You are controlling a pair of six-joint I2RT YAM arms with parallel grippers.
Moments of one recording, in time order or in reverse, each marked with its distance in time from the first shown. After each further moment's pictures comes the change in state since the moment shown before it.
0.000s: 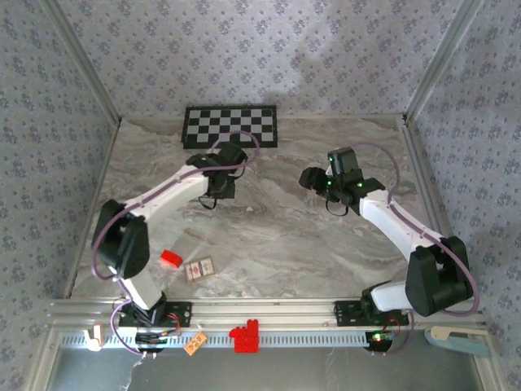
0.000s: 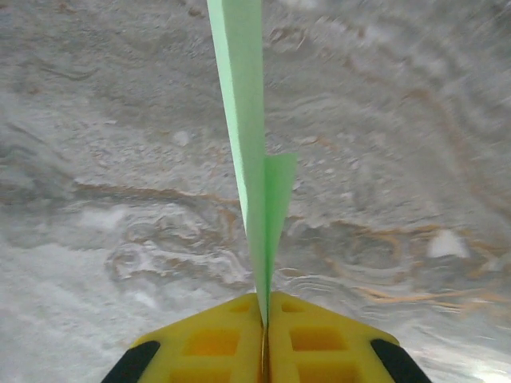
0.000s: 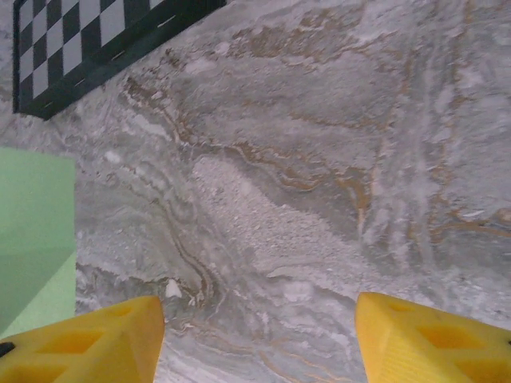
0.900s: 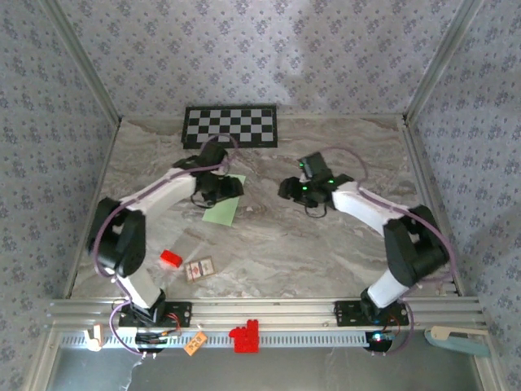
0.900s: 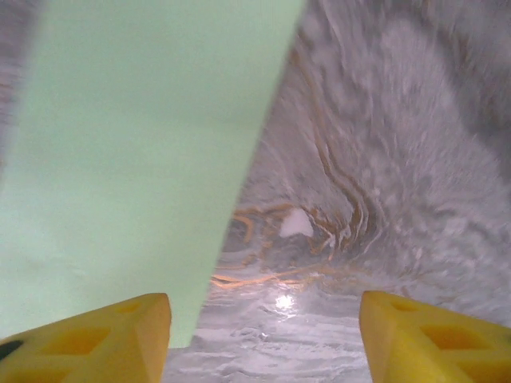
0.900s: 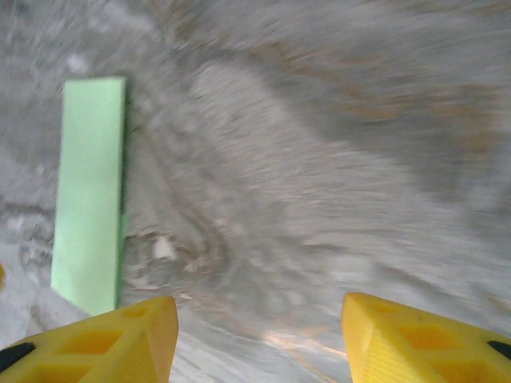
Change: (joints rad) left arm 0.201 -0.087 -0.210 0.304 0.562 -0.170; right arm 0.185 0.274 0.114 0.023 -0.044 0.018
